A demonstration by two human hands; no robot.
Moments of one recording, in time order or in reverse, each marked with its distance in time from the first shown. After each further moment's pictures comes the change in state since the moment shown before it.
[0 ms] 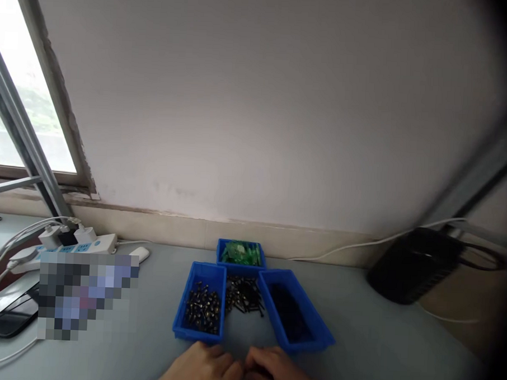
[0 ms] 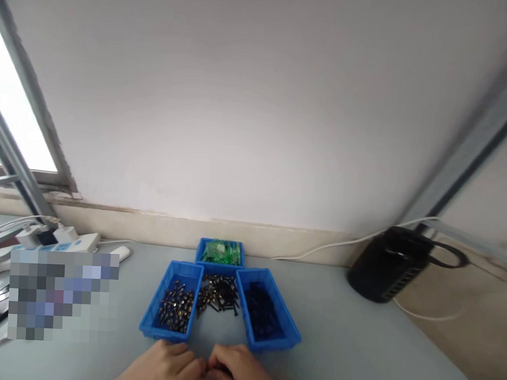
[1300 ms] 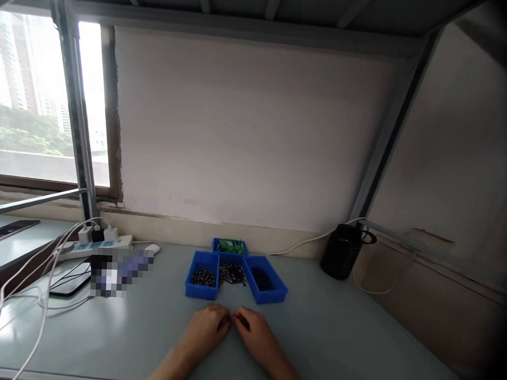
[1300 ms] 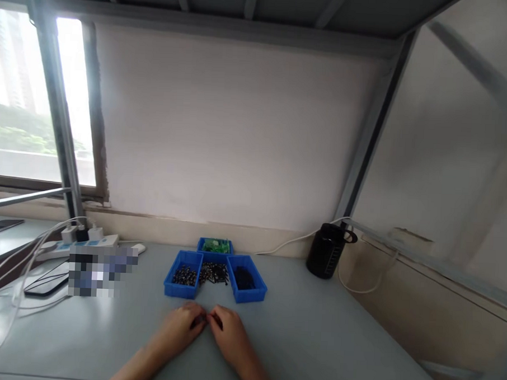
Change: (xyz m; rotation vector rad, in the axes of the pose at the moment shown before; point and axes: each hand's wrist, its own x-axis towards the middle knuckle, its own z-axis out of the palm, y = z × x) left_hand -0.011 0.048 -0.015 -0.271 -0.031 -0.576; right_hand -0.030 -0.034 0.044 -0.118 0.485 -0.146
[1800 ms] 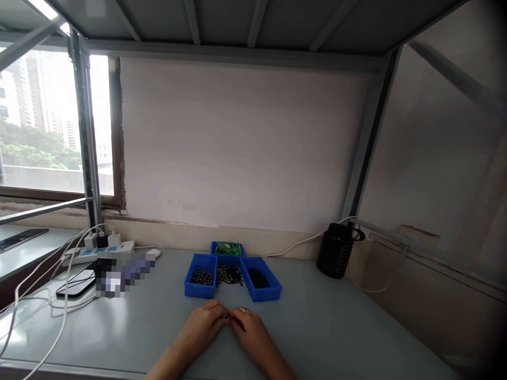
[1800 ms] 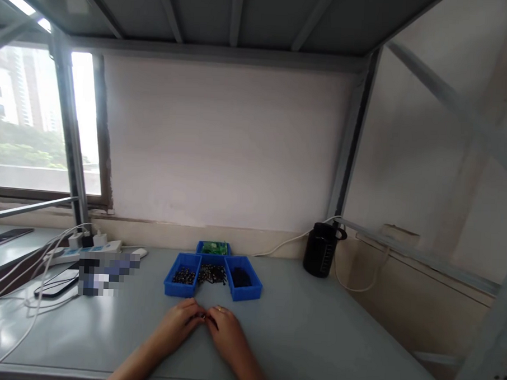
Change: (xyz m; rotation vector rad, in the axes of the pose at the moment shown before) left_hand -0.010 0.001 -0.002 -0.134 0.136 0.119; right_hand -0.009 0.005 0.004 -0.099 0.034 -0.101
